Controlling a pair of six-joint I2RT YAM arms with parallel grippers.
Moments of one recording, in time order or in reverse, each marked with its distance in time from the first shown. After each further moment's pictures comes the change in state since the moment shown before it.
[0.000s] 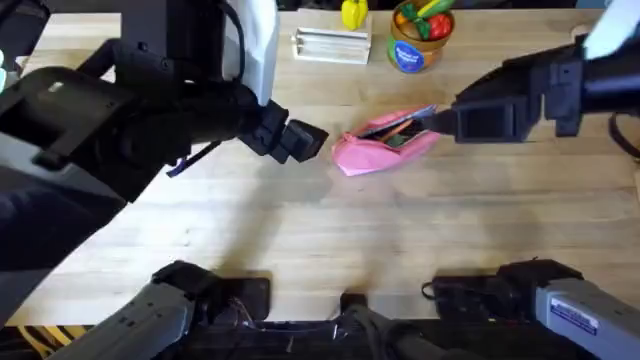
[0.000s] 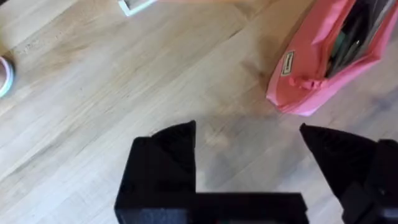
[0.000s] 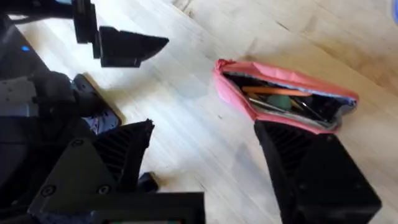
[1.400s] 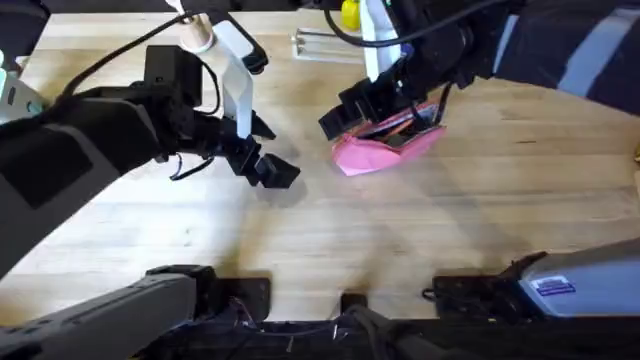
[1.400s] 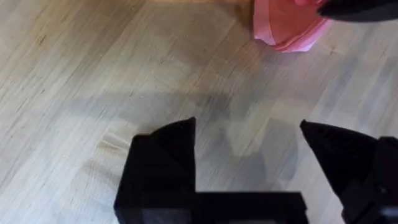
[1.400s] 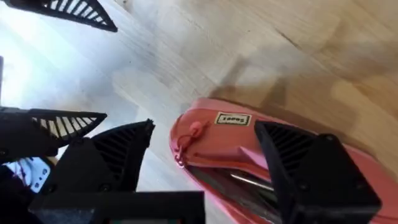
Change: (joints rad) left arm 0.354 0.311 -0.155 0.051 0.518 0.511; right arm 0.403 0.597 0.000 0.443 0.373 0.259
